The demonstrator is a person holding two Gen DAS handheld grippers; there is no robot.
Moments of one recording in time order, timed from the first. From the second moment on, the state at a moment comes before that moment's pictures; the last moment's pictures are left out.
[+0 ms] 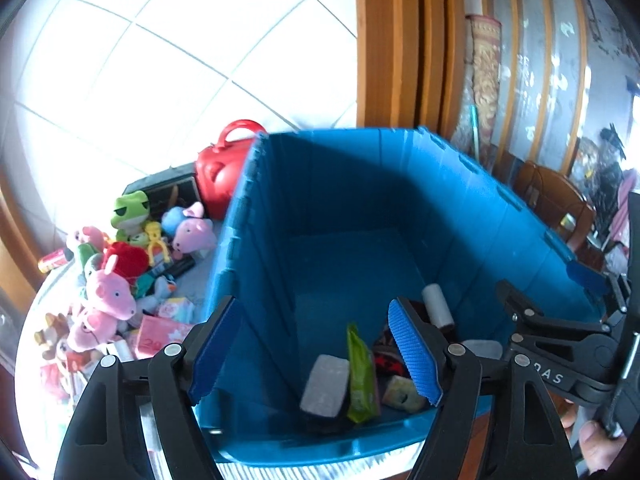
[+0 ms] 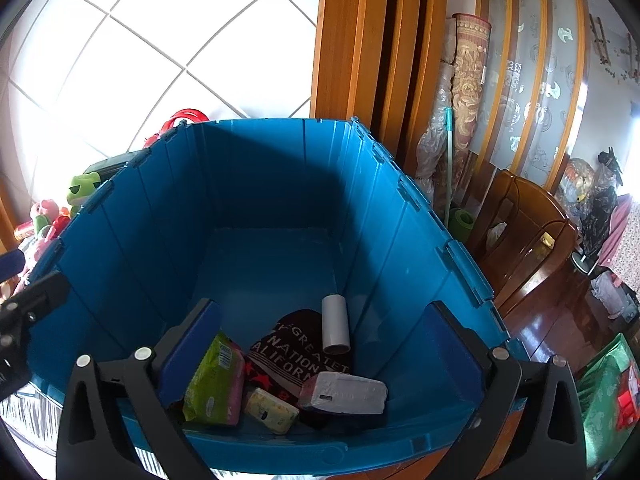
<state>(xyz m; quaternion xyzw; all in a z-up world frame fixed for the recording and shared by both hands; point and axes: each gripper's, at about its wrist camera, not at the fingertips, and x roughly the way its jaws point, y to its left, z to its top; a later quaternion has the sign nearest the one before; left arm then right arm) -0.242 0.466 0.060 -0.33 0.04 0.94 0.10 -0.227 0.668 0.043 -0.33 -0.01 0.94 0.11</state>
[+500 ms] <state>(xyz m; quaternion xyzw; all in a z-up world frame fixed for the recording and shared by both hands) -0.209 0.351 0.085 -0.28 0.02 0.96 0.06 -0.221 0.575 0.072 -0.28 -0.03 0.95 0.08</state>
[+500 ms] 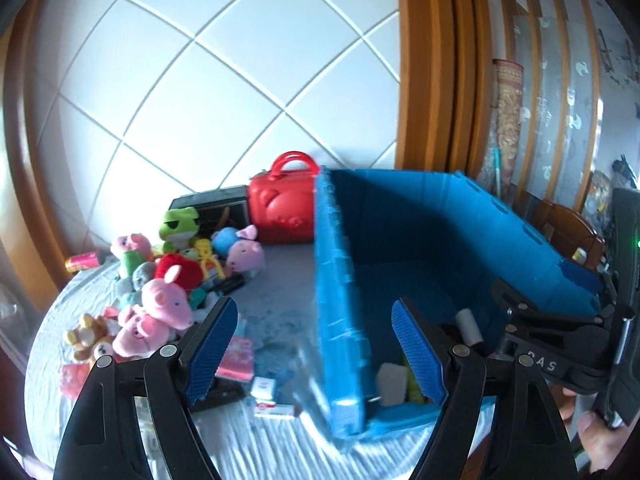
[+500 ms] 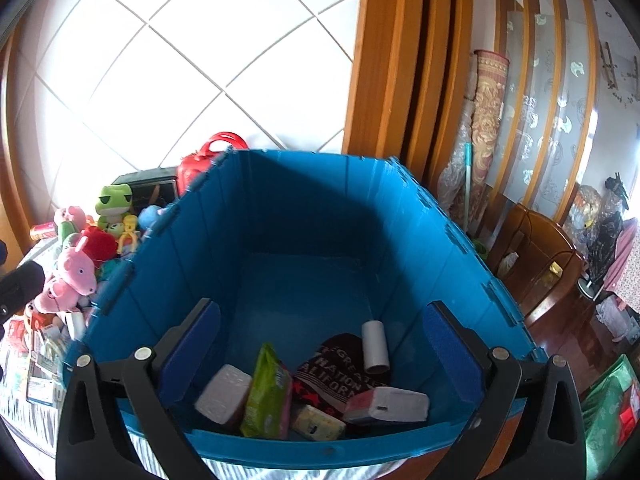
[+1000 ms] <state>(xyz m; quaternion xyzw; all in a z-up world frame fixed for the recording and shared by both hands) -0.187 0.121 0.009 -0.35 0.01 0.93 -0.10 -0.222 0.346 0.062 -0.26 -0.07 0.96 -0.08</state>
